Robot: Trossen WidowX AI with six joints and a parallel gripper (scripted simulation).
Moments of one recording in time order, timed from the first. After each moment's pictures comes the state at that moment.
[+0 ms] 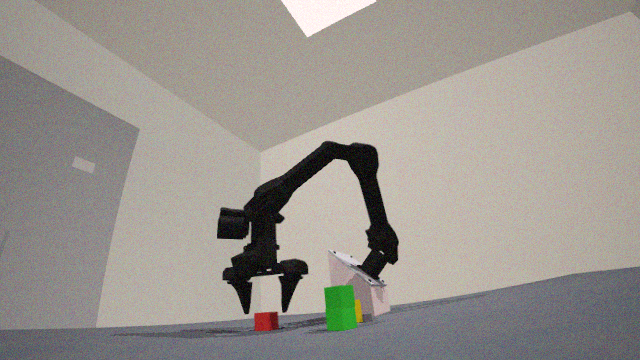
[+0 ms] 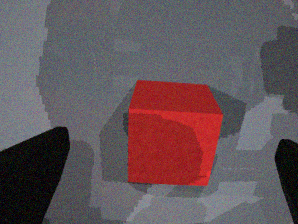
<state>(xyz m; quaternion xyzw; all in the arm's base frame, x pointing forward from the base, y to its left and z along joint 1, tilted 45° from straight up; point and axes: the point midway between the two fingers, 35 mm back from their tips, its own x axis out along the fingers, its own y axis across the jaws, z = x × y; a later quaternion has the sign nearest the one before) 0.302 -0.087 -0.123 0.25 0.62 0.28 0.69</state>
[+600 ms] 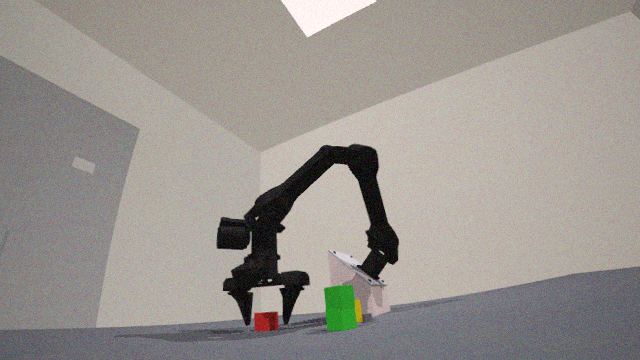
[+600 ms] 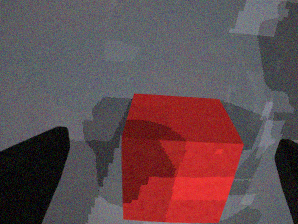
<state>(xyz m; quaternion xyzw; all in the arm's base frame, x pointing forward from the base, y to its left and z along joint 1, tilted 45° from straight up) 0.302 -0.070 -0.139 0.25 0.62 0.28 0.69</state>
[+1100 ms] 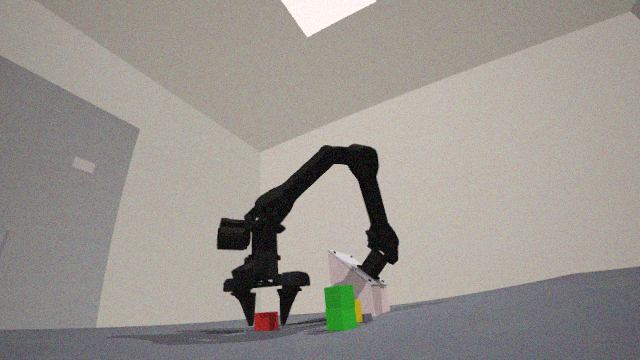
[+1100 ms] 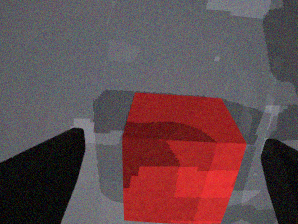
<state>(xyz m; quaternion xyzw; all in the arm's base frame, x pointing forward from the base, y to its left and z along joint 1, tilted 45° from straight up) 0.301 -0.069 -0.140 0.25 0.62 0.28 0.69</state>
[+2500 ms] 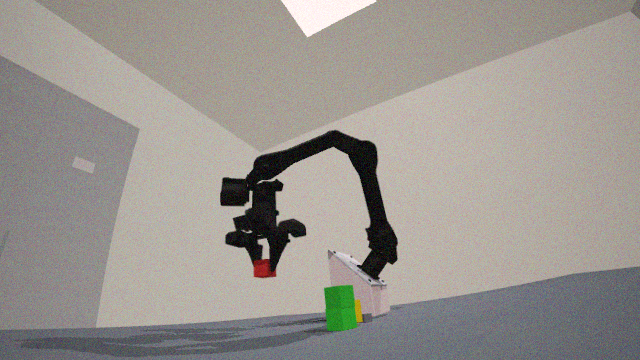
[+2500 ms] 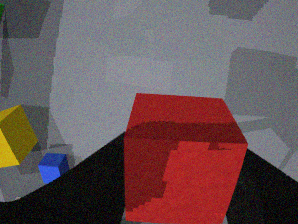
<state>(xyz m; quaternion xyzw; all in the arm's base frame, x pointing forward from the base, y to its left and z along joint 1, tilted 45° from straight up) 0.293 -0.145 -0.063 0.25 0.62 0.28 0.69</state>
